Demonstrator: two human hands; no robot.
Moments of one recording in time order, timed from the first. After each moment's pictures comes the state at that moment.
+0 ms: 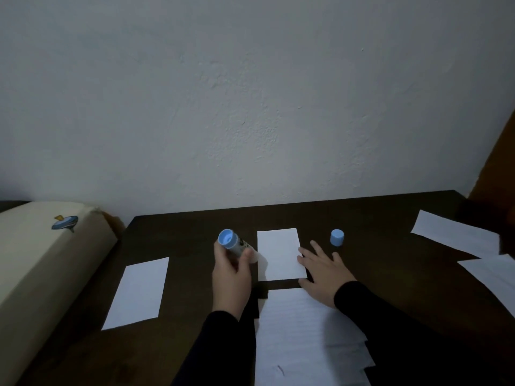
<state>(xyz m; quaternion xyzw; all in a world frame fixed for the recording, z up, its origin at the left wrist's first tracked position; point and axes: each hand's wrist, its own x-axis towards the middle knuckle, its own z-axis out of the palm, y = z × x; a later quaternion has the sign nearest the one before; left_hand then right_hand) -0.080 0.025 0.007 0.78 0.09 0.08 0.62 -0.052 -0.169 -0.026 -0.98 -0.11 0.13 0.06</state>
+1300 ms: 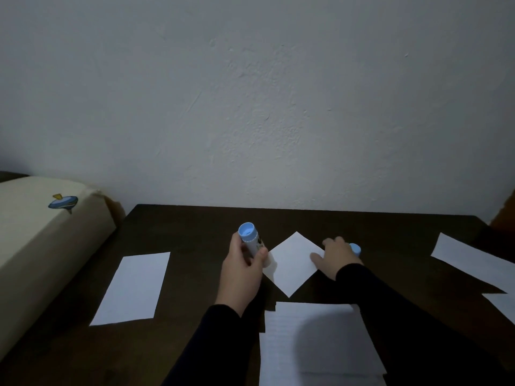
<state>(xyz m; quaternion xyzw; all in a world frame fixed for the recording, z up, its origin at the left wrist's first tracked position) -0.051 0.037 0.005 0.79 0.04 0.03 0.61 0.020 -0.162 -0.017 -0.98 0.11 0.10 0.12</state>
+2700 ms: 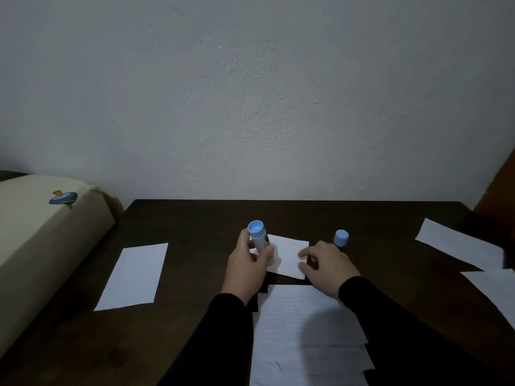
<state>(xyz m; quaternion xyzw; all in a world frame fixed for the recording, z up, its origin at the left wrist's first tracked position) -0.066 0.019 0.001 0.82 0.01 0.00 0.57 -0.051 -0.161 -0.012 -0.98 -0.01 0.04 0.21</state>
